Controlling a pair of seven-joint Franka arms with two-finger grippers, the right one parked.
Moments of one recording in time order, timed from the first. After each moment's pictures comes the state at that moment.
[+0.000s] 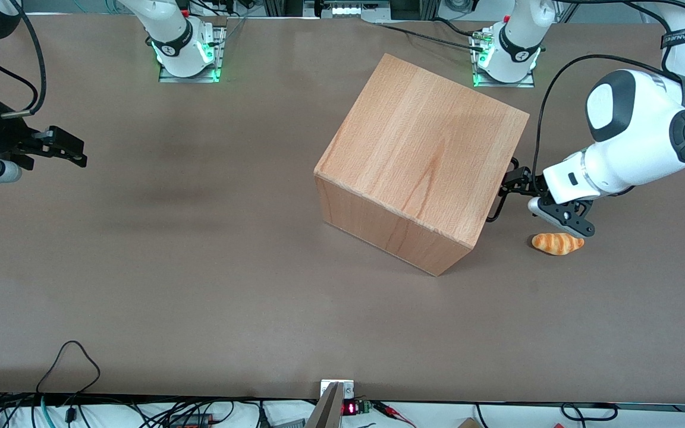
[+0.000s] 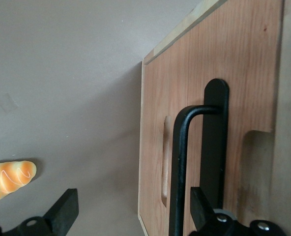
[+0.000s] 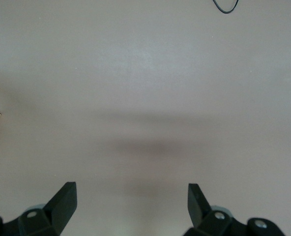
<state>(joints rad) -0.17 0.18 0.05 -1.89 -0.32 2.02 0.44</state>
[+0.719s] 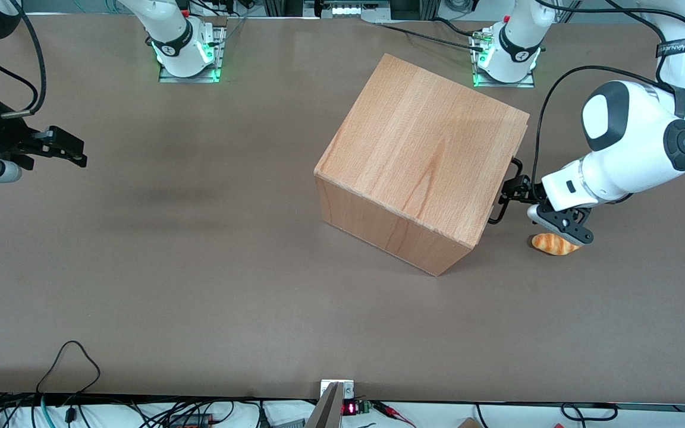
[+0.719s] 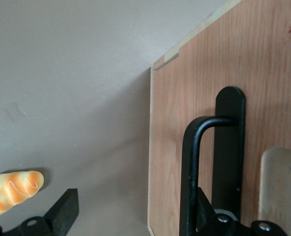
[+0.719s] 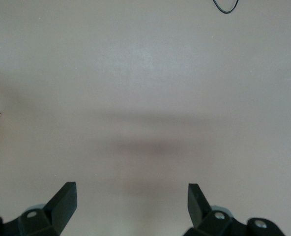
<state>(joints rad) -0.17 0.22 0.07 -1.89 -0.32 2.07 0.47</state>
